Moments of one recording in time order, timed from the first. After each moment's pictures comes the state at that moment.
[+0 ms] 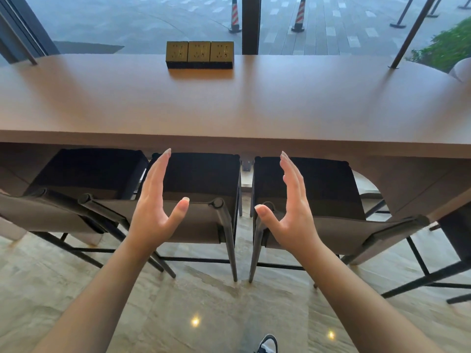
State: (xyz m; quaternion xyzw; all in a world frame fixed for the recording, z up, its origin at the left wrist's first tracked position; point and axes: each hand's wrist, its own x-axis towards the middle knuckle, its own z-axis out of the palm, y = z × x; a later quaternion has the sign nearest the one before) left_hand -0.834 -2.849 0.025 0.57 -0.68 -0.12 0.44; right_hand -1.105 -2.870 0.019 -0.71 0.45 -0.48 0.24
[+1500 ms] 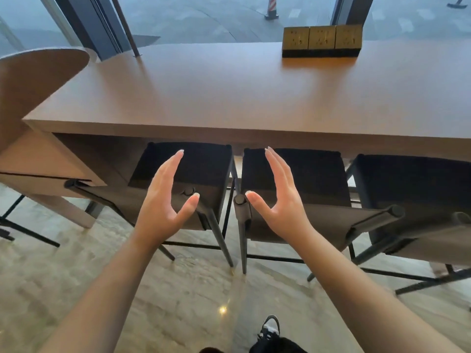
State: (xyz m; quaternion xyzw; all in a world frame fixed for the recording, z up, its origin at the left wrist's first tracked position) left_hand -0.438 -2.832 0.024 0.62 -0.68 -0.11 0.37; right_hand -0.687 -2.883 0.009 -0.74 0.45 -0.41 0.29
